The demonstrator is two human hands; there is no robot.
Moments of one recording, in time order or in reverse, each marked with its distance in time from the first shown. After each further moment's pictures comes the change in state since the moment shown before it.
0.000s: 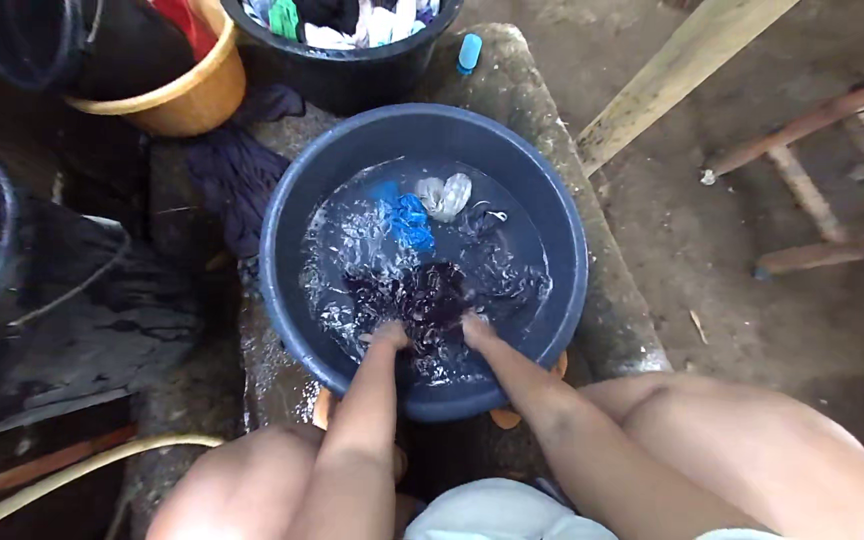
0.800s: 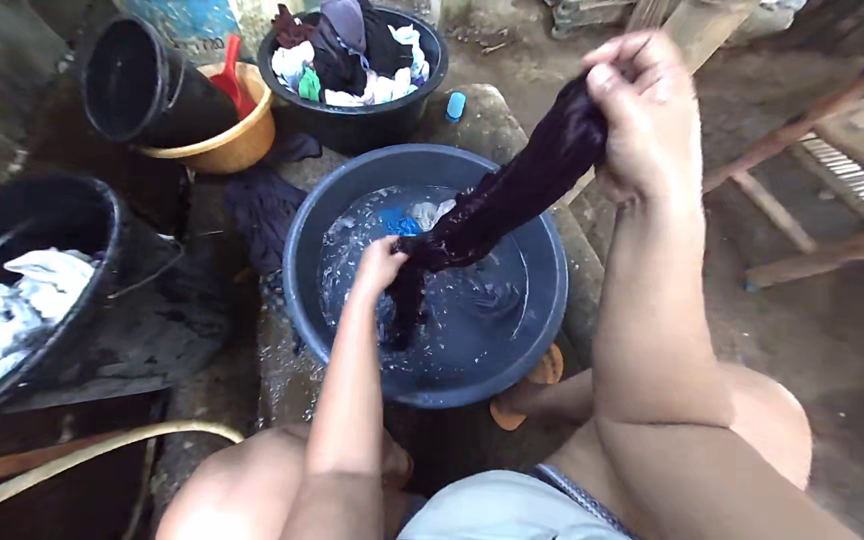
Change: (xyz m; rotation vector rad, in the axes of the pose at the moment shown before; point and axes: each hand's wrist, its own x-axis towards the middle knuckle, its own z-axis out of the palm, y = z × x) left_hand -0.148 0.004 -0.126 -0.562 0.702 0.606; right_hand -0.282 -0.037 -0.279 0.833 1.090 -1.039
